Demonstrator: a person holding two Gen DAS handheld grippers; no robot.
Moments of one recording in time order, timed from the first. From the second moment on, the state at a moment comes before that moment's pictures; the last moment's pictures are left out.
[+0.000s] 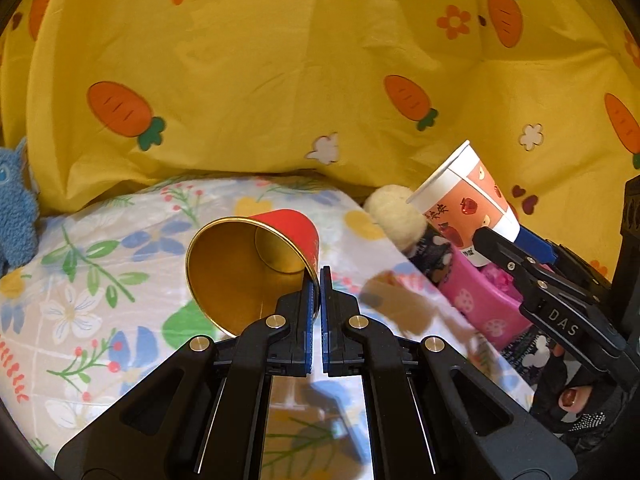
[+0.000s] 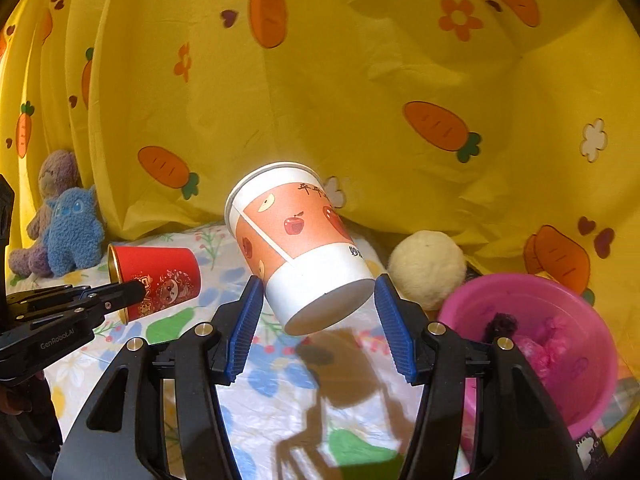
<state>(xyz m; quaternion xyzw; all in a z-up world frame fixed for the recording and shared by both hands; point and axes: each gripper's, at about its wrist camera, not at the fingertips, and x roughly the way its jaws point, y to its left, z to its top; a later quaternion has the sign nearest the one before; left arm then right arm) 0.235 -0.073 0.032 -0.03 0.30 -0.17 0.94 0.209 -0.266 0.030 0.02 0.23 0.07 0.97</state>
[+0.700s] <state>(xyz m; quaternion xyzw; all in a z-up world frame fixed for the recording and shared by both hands) 0.254 -0.311 0.015 -0.01 0.33 -0.40 0.85 0.159 -0.458 0.003 0.11 0.22 -0.15 0.96</state>
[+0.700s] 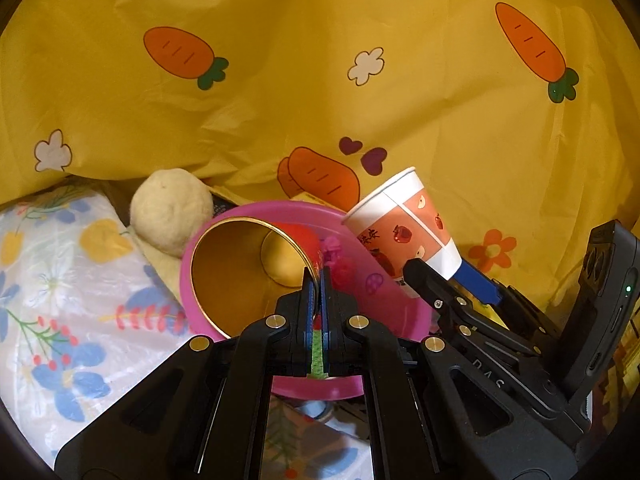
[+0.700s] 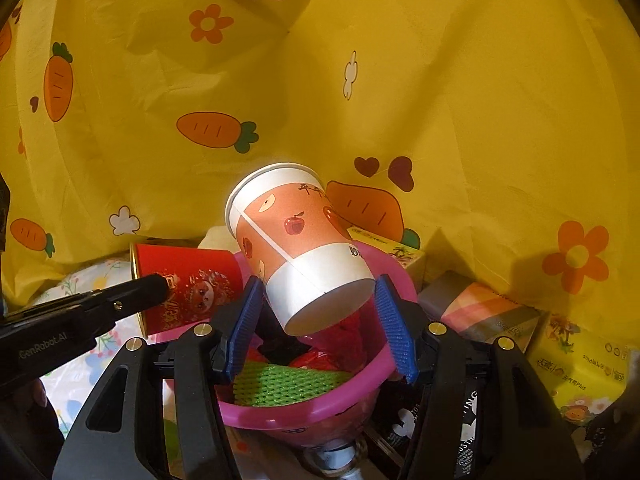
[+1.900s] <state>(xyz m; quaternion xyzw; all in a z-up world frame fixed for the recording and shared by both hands) 0.183 -0.171 0.014 0.02 0.24 -0.15 0.96 0.119 -0.373 0.002 0.06 0.22 -0.18 0.96</state>
